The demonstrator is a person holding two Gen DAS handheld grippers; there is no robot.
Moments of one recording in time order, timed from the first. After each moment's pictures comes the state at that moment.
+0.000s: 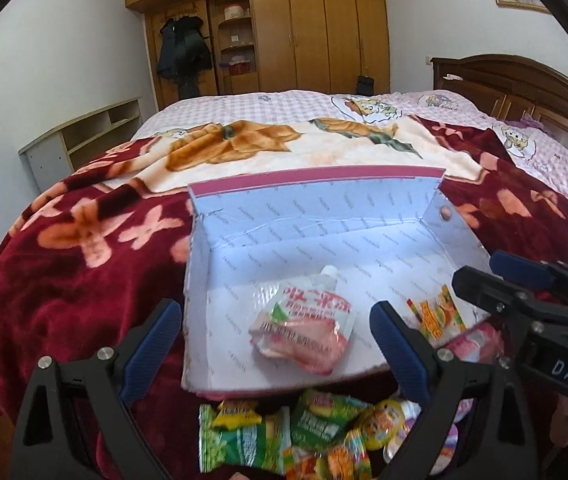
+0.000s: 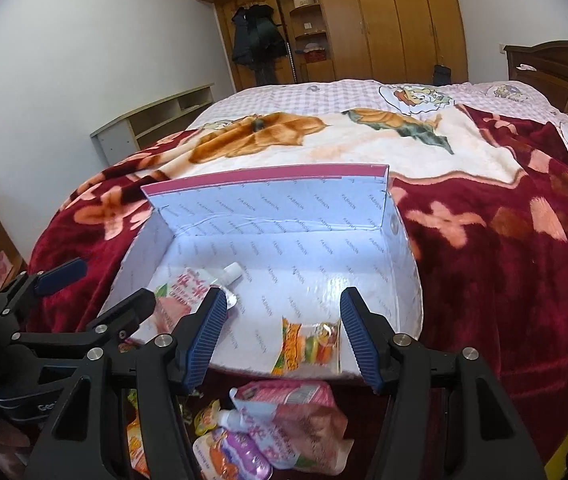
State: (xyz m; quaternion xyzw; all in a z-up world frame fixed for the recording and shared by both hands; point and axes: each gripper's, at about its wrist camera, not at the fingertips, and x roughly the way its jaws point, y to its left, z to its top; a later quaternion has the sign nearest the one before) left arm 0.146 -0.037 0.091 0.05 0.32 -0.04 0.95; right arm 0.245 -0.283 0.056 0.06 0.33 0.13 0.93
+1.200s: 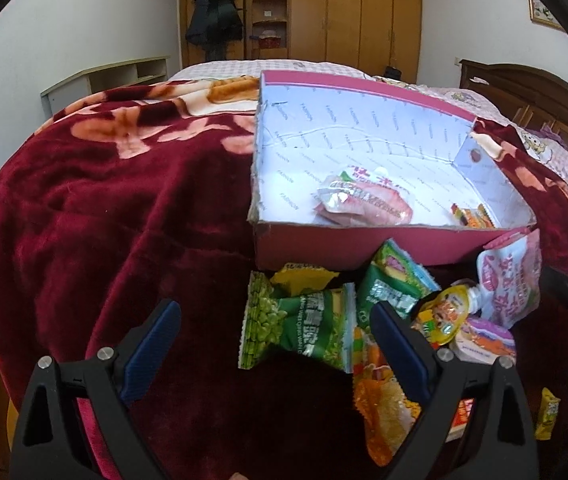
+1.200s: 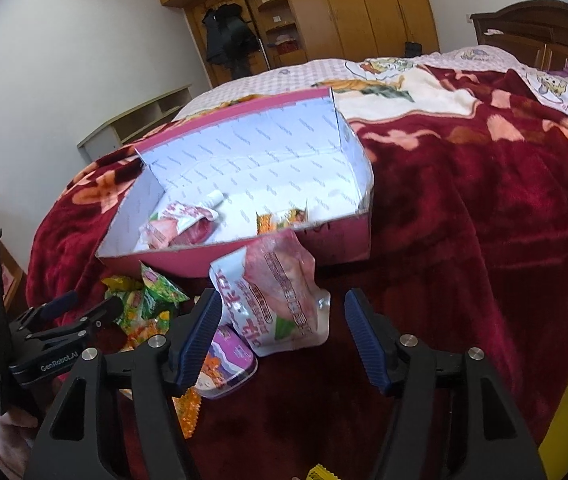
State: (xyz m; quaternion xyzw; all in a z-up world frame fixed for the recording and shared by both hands) left arm 0.094 0.015 0.020 0.00 0.35 -0.01 0.94; right arm 0.175 -0.307 0.003 0.10 0.35 0.10 0.93
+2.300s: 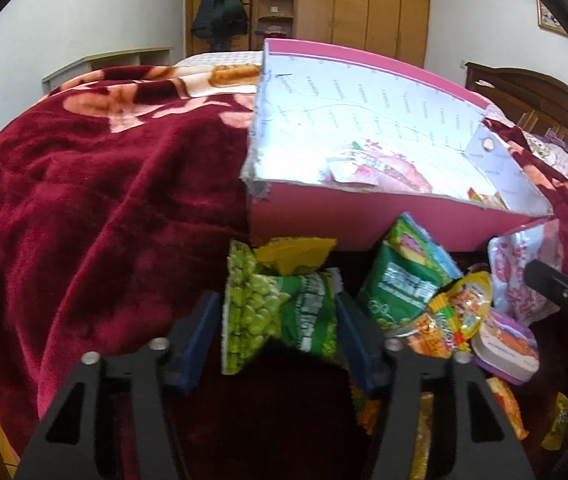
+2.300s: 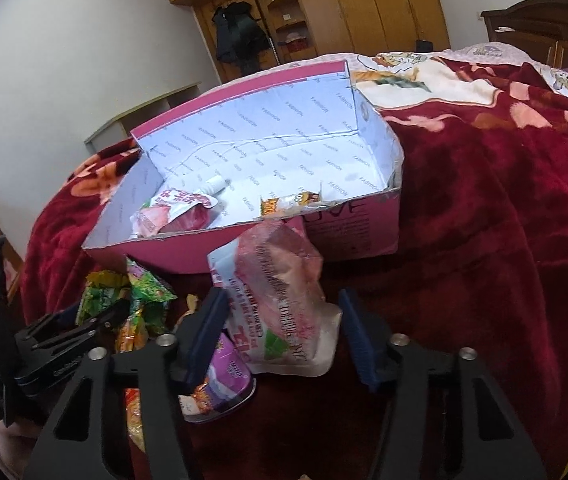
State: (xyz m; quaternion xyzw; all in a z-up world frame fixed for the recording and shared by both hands) left arm 0.103 0.013 -0.007 -0.02 0.36 -0.01 0.93; right arm 0.194 -0.296 -0.019 0.10 0.34 0.12 0.93
